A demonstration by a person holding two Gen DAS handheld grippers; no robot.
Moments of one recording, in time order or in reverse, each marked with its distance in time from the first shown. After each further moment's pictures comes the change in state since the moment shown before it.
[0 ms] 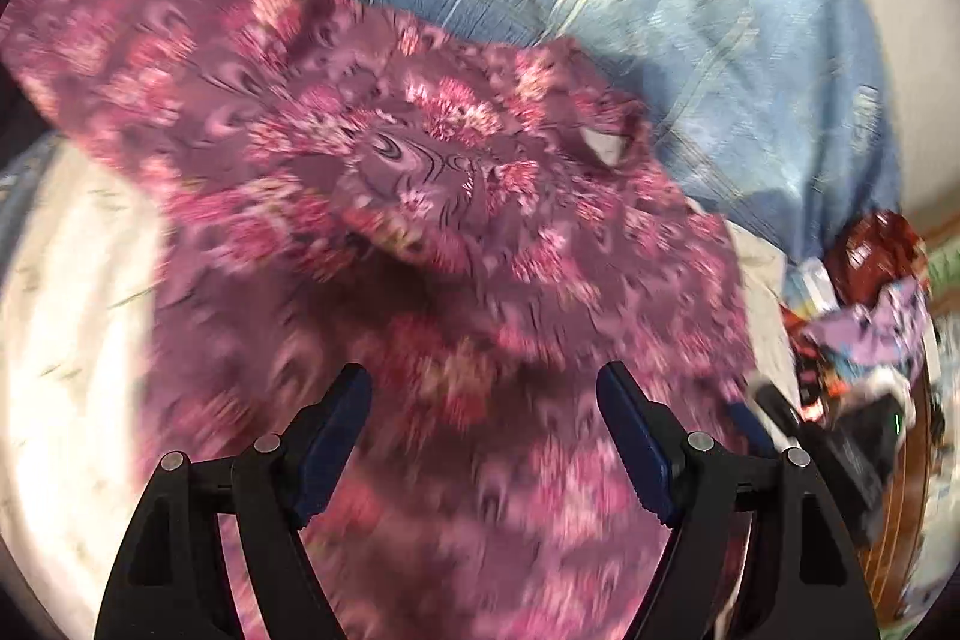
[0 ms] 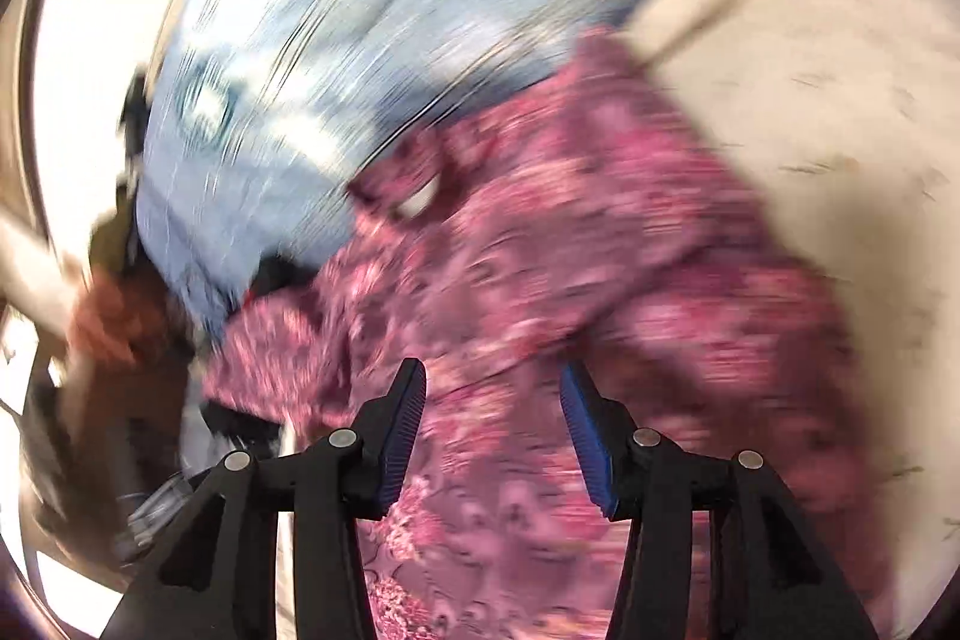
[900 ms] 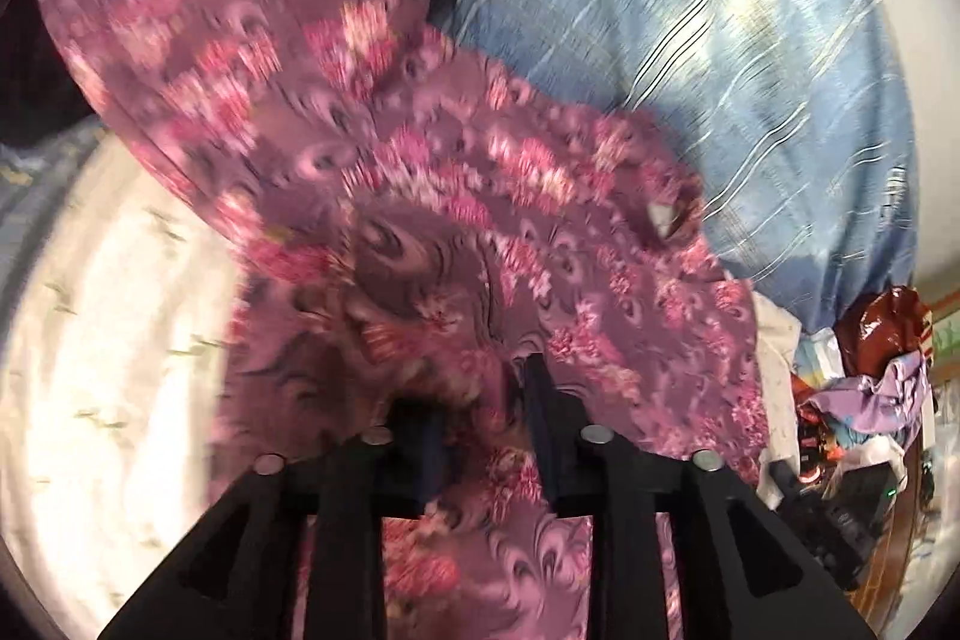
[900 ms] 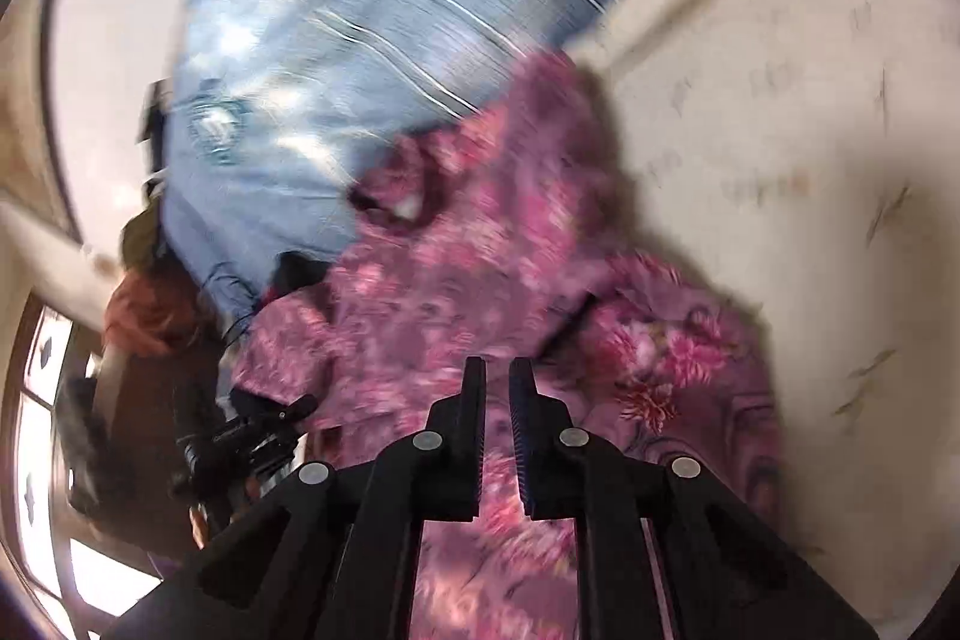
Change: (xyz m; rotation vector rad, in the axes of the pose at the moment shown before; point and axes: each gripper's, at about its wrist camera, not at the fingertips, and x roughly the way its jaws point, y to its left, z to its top) left arm -0.012 0.034 0.011 -0.079 -0.123 0.014; right arm -0.014 -0.014 0.027 -0.075 0.040 0.101
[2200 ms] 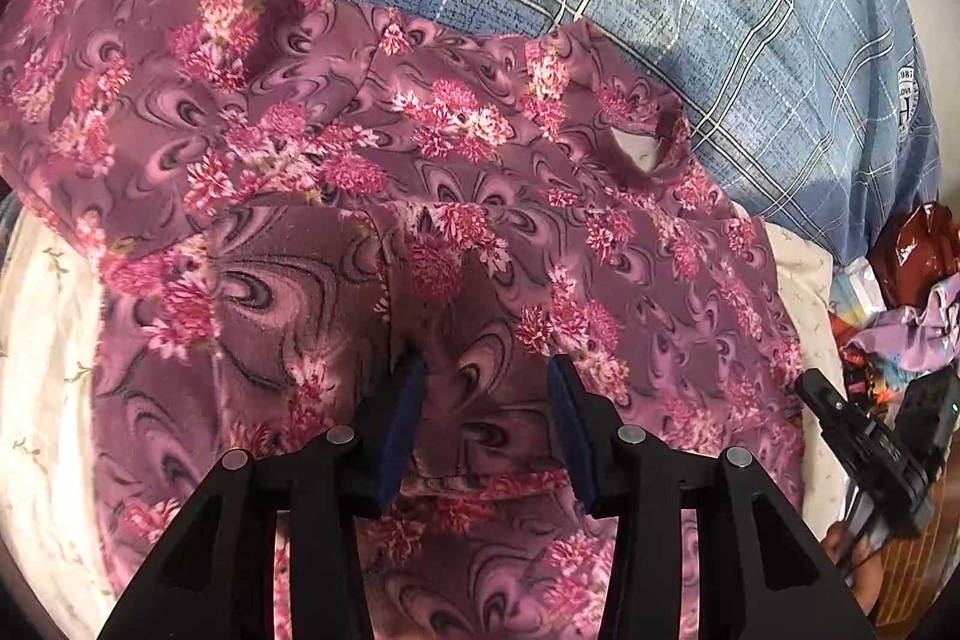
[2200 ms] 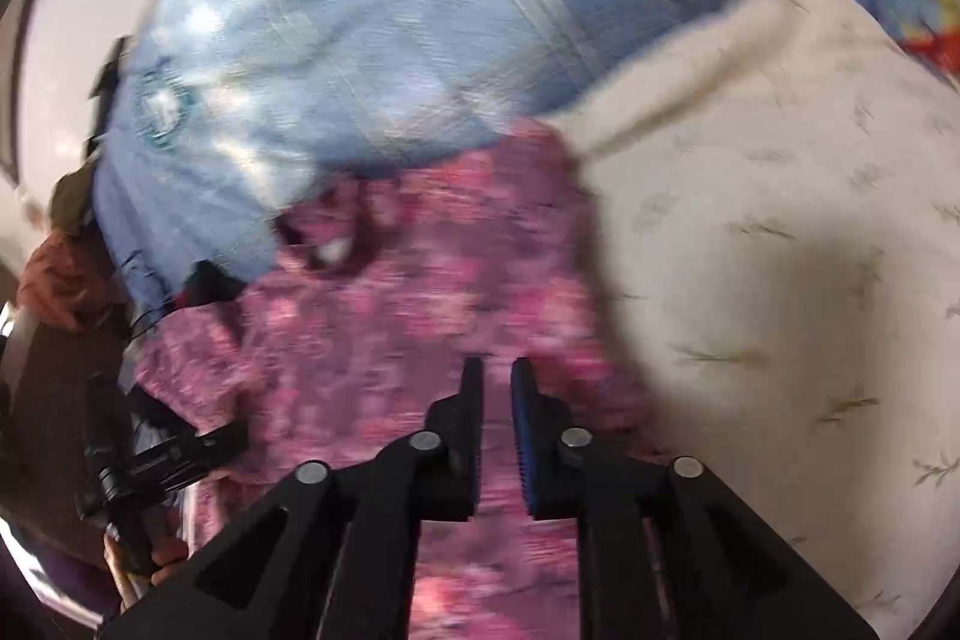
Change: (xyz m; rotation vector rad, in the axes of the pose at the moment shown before) left arm 0.058 -0.053 -0.015 0.152 0.070 0.100; right arm 0.039 0.026 0.028 -0.156 -0.045 -0.211
